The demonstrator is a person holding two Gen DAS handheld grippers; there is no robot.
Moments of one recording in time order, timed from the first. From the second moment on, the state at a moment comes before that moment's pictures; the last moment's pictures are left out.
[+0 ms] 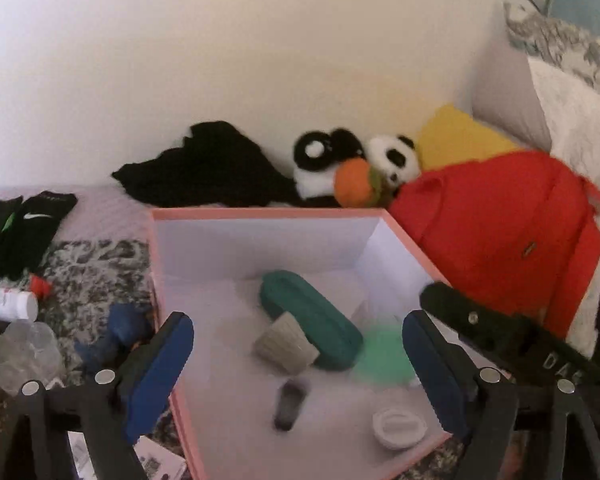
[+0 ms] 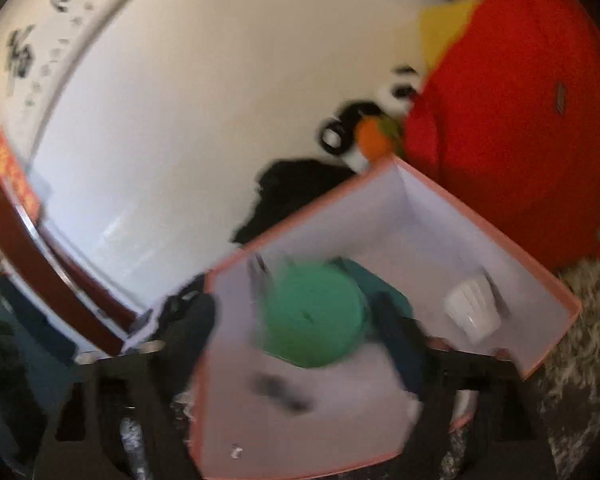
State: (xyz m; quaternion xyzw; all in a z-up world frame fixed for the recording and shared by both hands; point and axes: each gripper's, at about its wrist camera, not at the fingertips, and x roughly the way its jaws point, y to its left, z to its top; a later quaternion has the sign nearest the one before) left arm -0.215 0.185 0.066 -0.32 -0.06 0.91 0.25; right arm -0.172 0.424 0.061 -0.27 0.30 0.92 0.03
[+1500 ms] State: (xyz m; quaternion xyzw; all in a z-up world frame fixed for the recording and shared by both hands) left arm -0.315 -0.078 -0.130 -0.43 0.07 0.89 0.16; right arm -0.275 0.097 -0.113 -0.45 -0.21 0.86 -0.04
